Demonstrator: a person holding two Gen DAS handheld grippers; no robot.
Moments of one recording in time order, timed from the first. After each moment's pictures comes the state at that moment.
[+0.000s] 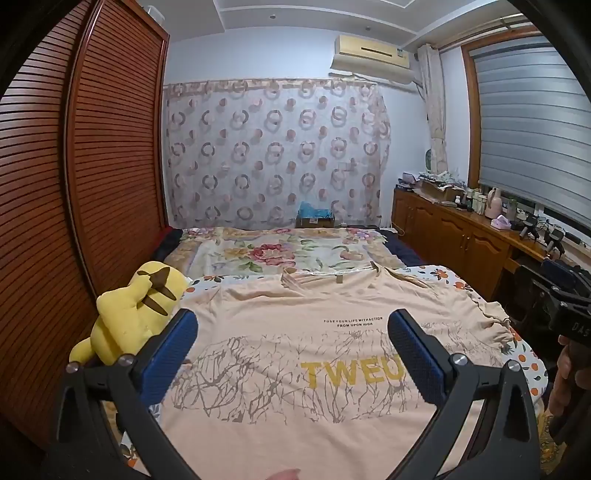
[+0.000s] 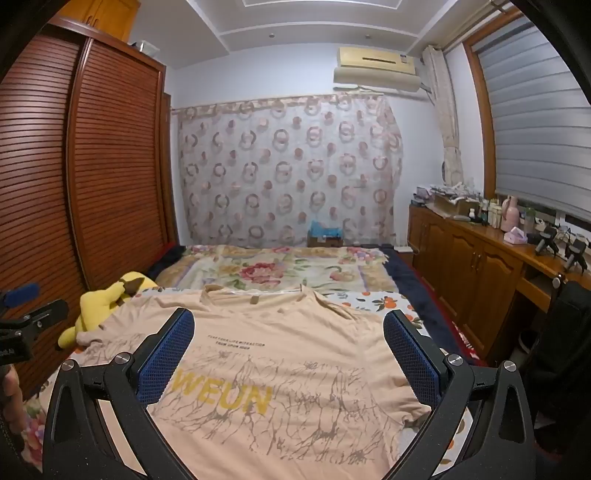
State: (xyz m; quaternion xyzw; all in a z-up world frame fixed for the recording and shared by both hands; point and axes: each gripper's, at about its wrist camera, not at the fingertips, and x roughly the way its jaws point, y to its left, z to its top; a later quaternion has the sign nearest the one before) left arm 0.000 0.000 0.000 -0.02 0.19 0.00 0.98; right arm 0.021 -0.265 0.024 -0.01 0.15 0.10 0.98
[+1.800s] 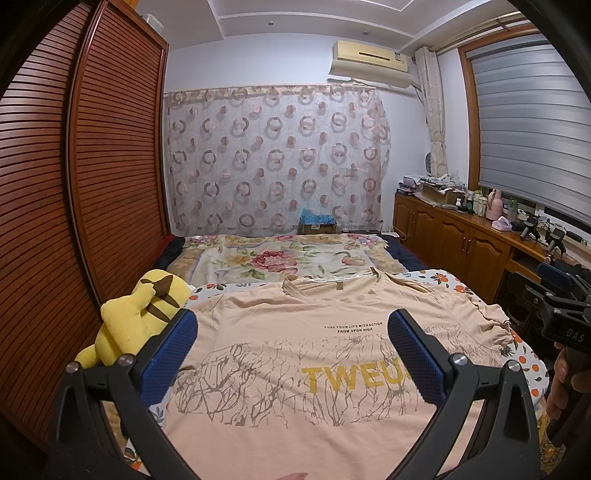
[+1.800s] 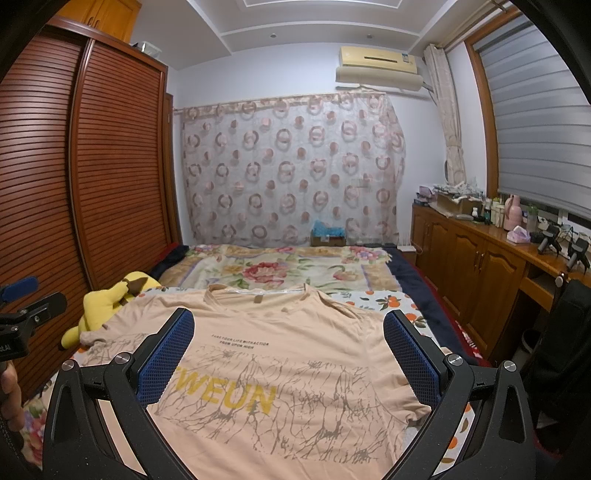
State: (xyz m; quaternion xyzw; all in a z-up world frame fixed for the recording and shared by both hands) left arm -0.003 0.007 0.013 -0.01 0.19 0.01 0.98; right arm 0.020 -0.268 0.025 -0.01 0.16 0.11 0.98
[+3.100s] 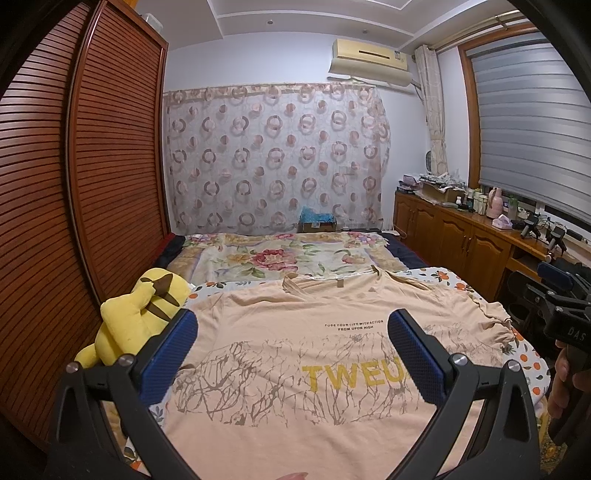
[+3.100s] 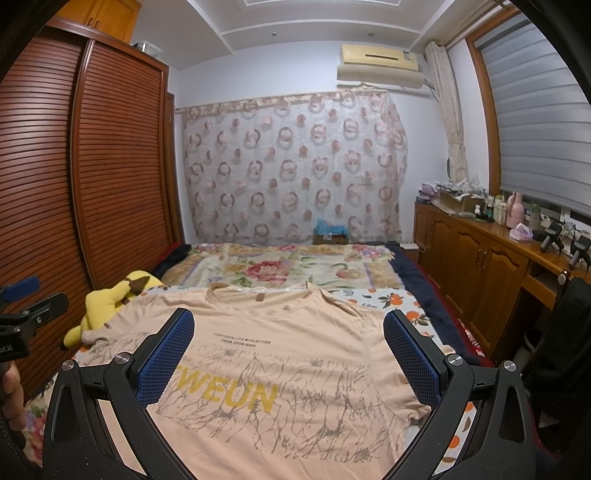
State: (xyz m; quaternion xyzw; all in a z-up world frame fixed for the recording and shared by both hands) left arm -0.002 0.009 0.015 -0.01 0.19 0.01 0.98; right arm 0.022 -0.274 0.020 -0.01 0.16 0.11 0.98
